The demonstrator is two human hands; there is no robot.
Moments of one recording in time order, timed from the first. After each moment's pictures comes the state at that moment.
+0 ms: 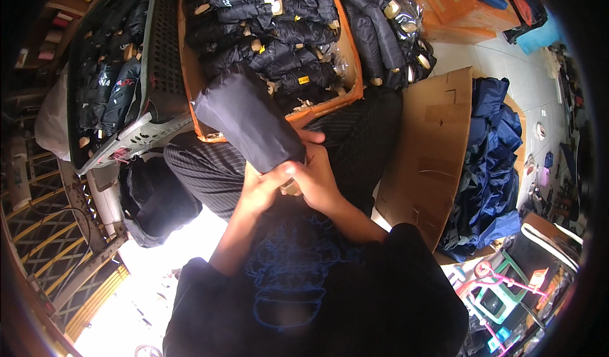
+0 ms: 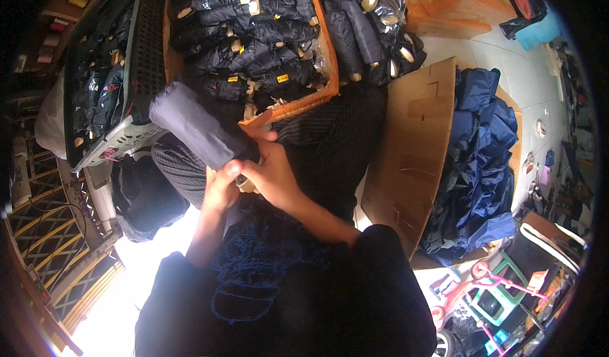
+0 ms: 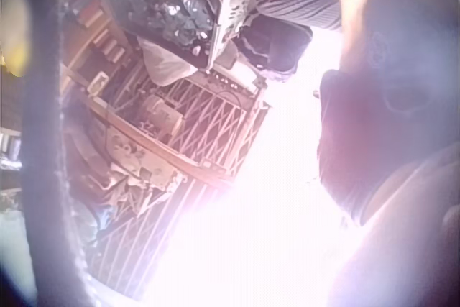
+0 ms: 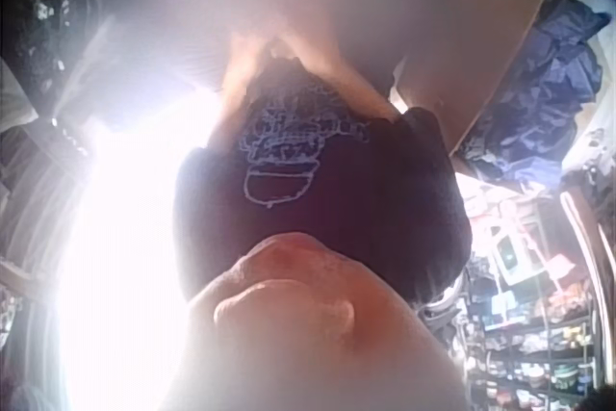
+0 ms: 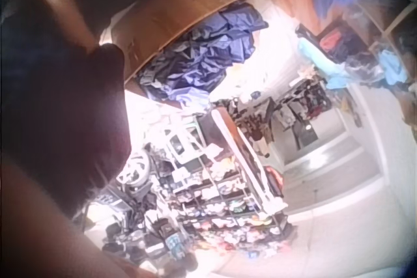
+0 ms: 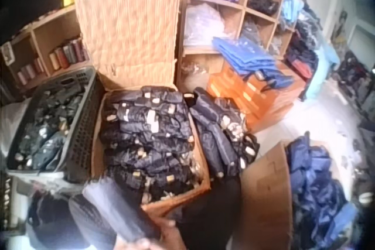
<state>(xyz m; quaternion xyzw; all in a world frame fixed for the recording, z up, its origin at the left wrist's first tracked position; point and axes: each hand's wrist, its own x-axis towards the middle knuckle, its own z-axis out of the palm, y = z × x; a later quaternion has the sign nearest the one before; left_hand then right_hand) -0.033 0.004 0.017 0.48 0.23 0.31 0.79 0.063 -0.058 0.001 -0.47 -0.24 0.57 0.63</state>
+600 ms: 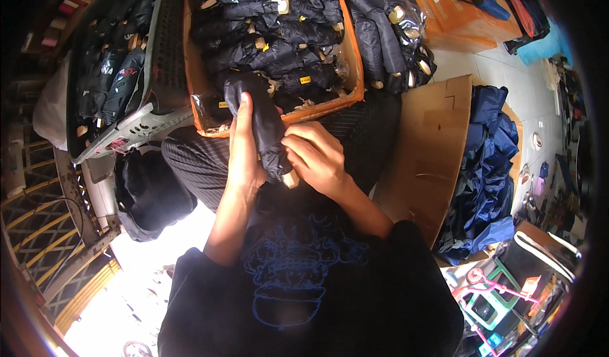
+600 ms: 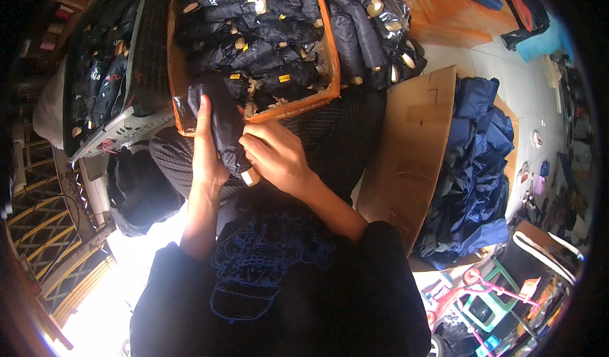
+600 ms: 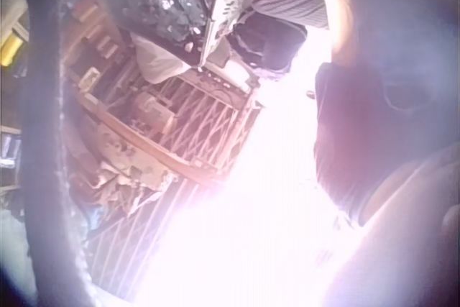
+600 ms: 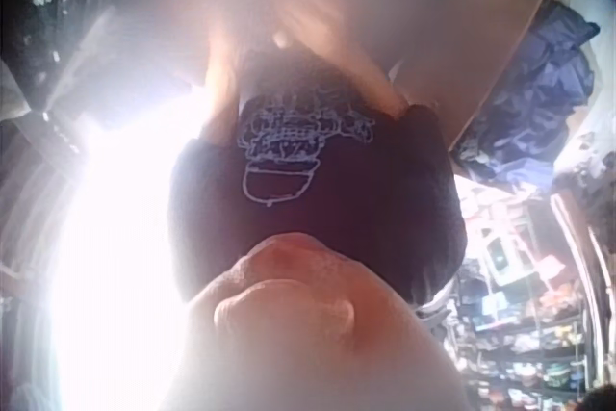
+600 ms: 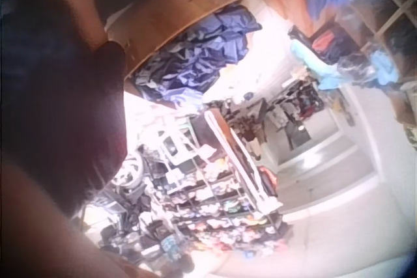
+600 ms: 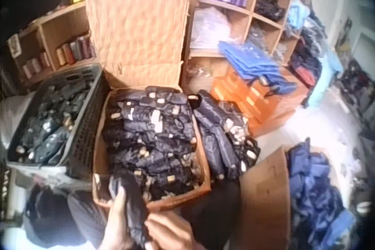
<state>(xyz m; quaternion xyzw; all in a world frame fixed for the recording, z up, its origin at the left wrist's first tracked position) -0.024 0.040 0.005 0.20 0.44 0.36 0.80 0.092 -0.042 -0.010 -0.53 -0.64 0.05 0.55</state>
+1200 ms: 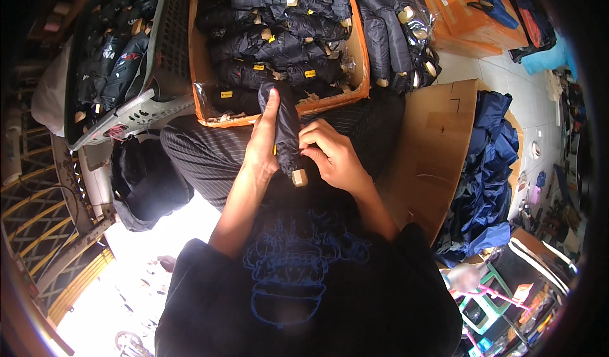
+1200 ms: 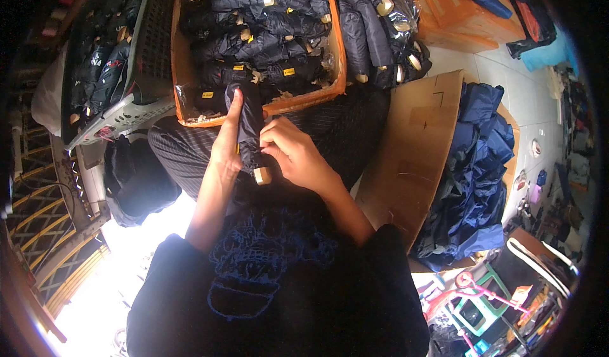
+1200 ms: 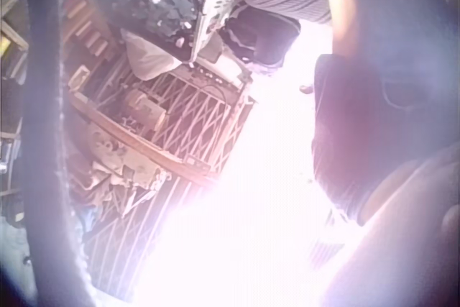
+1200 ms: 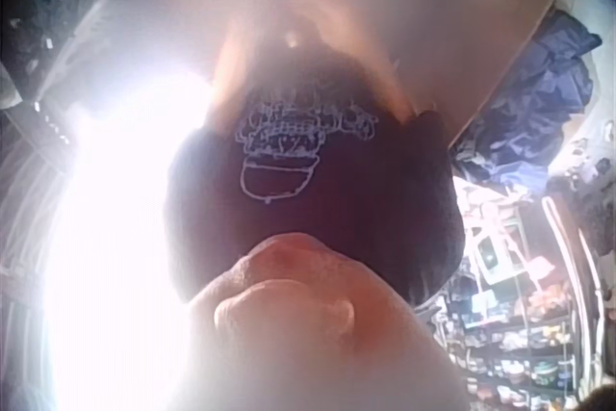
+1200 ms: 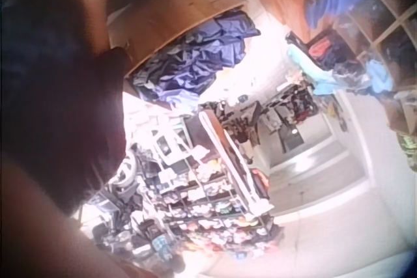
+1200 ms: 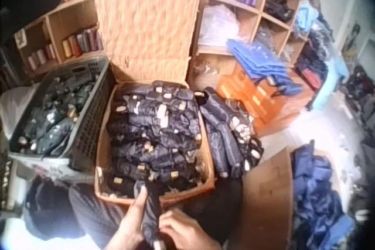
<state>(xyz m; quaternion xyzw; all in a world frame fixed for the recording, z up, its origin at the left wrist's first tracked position) -0.014 0.034 -0.038 0.14 0.46 0.26 0.84 0.116 -0.059 -0.012 -0.51 -0.62 0.33 0.48</state>
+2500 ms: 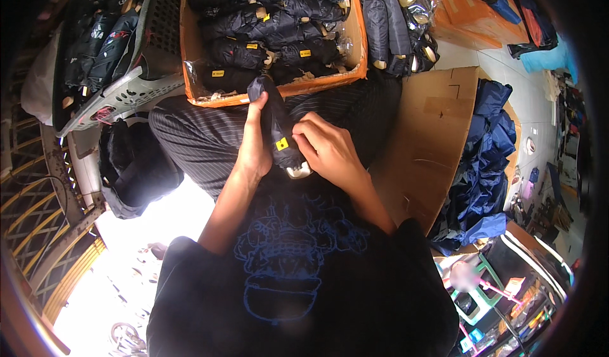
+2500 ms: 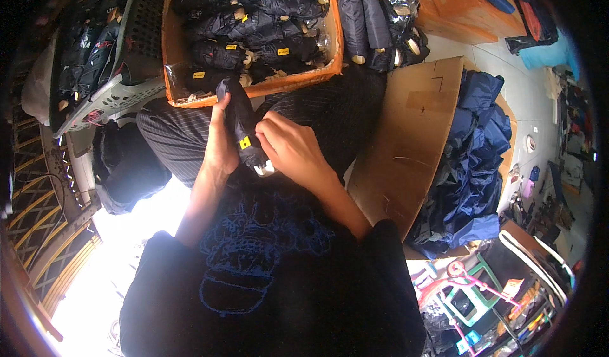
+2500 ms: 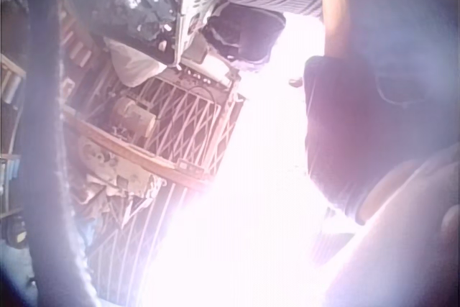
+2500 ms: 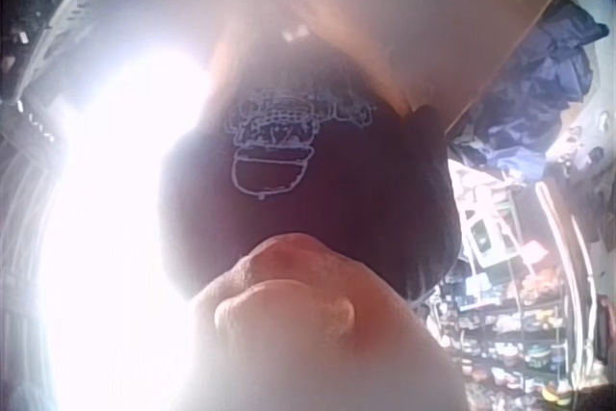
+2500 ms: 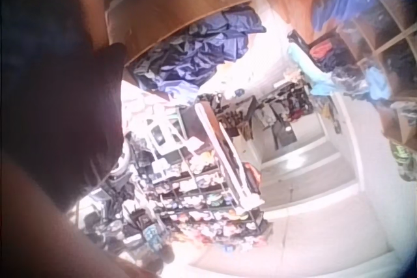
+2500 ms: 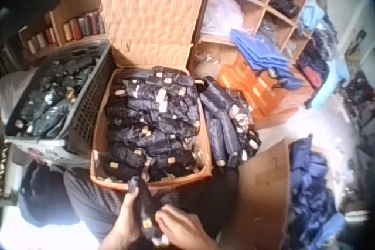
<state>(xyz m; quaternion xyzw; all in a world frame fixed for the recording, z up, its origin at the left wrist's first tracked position) -0.032 0.000 -0.032 0.12 0.44 0.28 0.84 0.102 -0.079 -0.014 -0.62 -0.65 0.25 0.36</state>
